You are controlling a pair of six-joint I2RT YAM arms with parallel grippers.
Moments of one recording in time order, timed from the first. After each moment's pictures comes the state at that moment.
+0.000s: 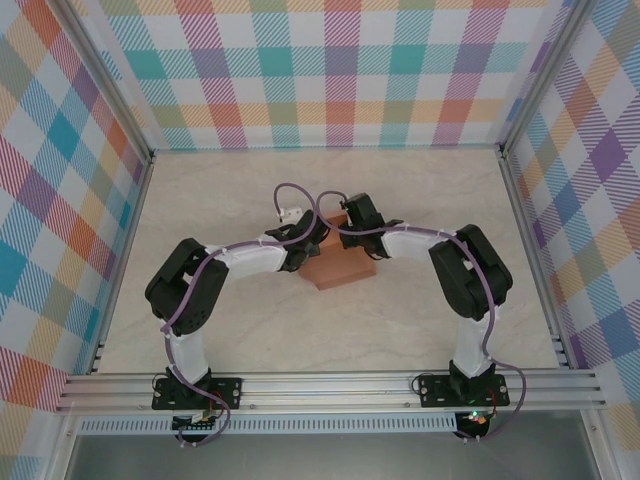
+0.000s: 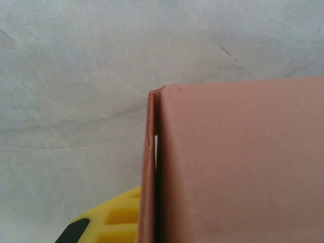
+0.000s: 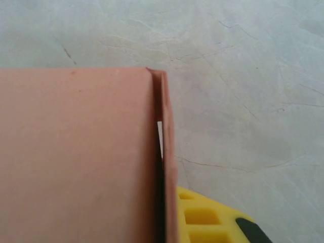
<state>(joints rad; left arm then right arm) -0.70 1.86 1.14 -0.29 -0.47 -0.80 0.59 1.92 1.14 -0.07 0.16 0.21</state>
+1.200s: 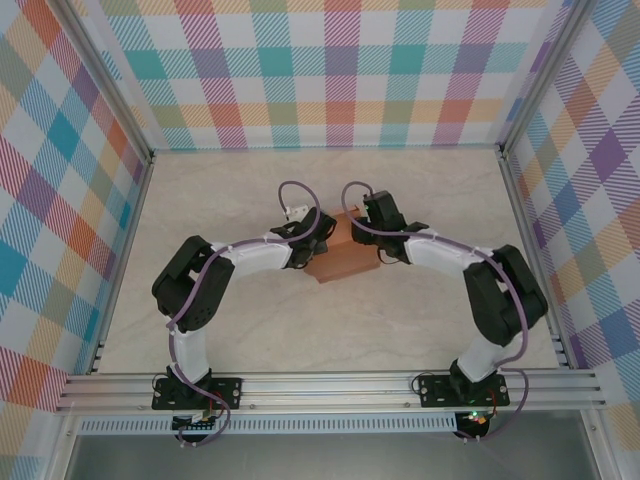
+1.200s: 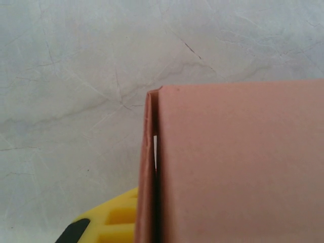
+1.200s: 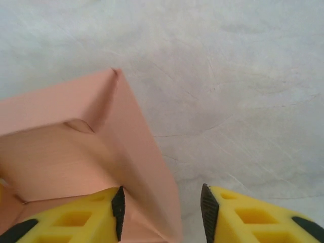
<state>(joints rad) -0.71 1.90 1.19 -0.27 -0.41 -0.82 0.54 1.65 1.00 -0.12 0.12 0.37</state>
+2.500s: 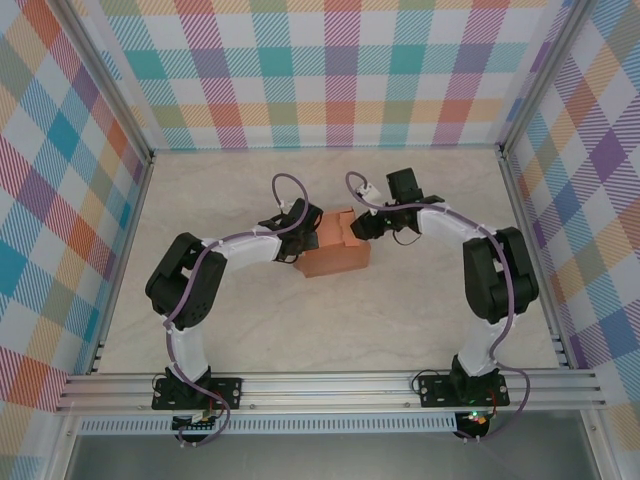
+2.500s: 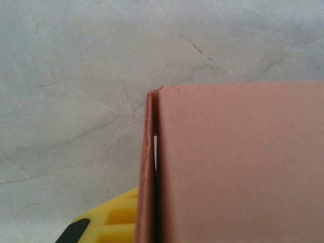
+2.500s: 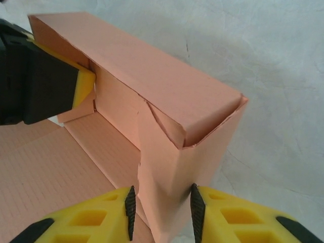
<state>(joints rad) -0.62 1.89 1.19 -0.27 -0.27 -0.68 0.36 1.83 1.24 -0.36 -0.53 -0.27</state>
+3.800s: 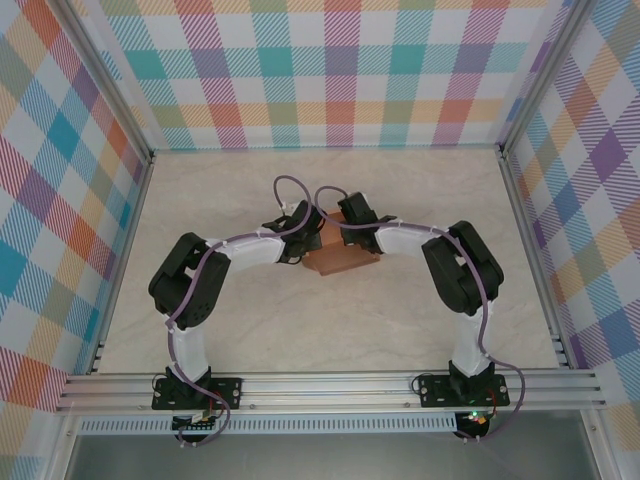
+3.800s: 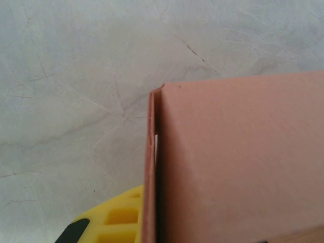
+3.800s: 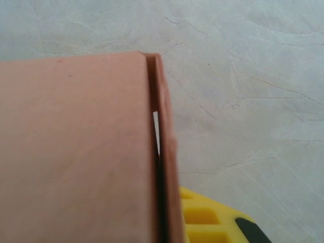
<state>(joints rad) -0.65 1.90 1.19 -0.25 -0.29 -0.74 0.60 1.98 1.22 -0.16 0.31 0.30</state>
